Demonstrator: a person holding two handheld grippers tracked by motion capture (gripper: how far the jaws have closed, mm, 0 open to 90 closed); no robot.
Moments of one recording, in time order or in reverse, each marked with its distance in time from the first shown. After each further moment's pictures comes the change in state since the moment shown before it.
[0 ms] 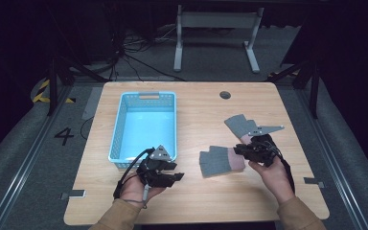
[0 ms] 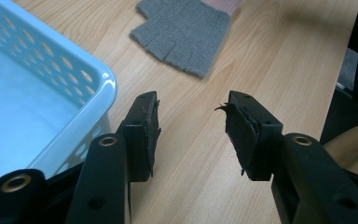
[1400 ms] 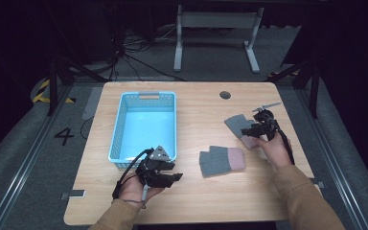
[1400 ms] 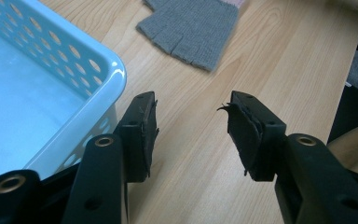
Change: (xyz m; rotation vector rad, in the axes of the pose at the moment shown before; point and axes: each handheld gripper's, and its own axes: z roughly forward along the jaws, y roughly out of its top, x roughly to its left) left arm 0.004 -0.004 0.001 0.015 0.019 -0.009; right arm -0.101 0.024 0.053 0.154 -0.169 0.140
